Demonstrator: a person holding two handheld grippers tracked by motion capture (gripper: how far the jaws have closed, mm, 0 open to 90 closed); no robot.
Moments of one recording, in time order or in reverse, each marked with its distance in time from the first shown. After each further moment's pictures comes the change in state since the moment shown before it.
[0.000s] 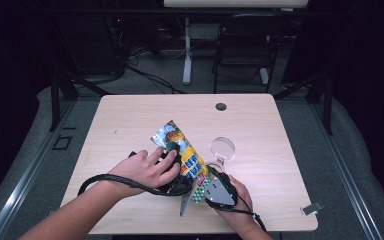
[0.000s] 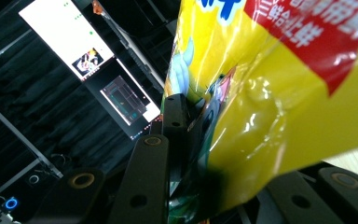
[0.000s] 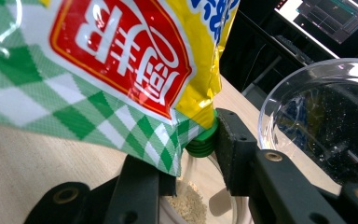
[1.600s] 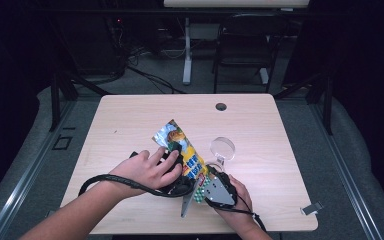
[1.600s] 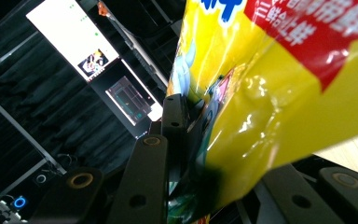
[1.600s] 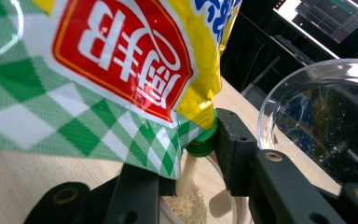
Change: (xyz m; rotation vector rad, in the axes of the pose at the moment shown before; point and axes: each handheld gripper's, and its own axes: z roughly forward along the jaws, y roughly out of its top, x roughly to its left) left arm 0.003 0.002 -0.003 -0.001 0.019 0.009; right arm 0.000 0.000 0.000 -0.001 -0.003 0.005
